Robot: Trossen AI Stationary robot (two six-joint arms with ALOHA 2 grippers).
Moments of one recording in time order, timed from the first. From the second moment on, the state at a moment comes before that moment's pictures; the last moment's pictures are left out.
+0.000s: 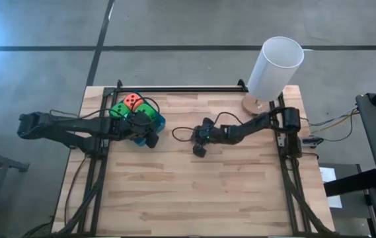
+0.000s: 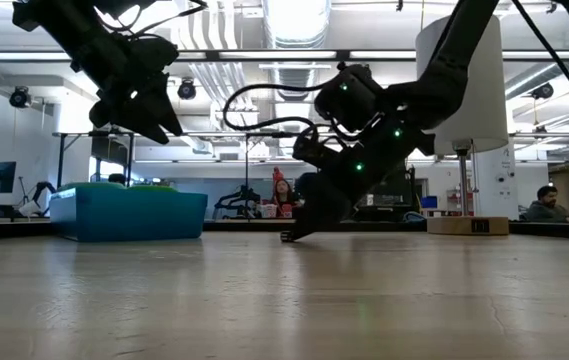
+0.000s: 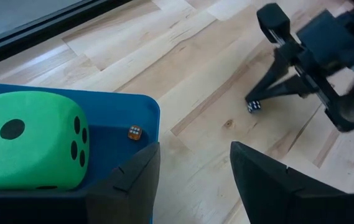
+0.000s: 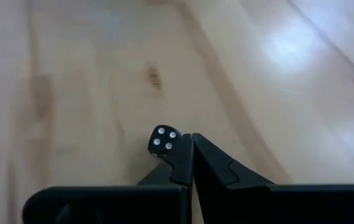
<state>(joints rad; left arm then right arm) 0.04 1.06 0.68 -0.47 -0.42 -0.63 -0.08 1.99 0.90 0.35 0.18 0.13</state>
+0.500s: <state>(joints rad) 0.04 1.06 0.68 -0.47 -0.42 -0.63 -0.01 1.99 0.92 0.35 0.16 0.13</state>
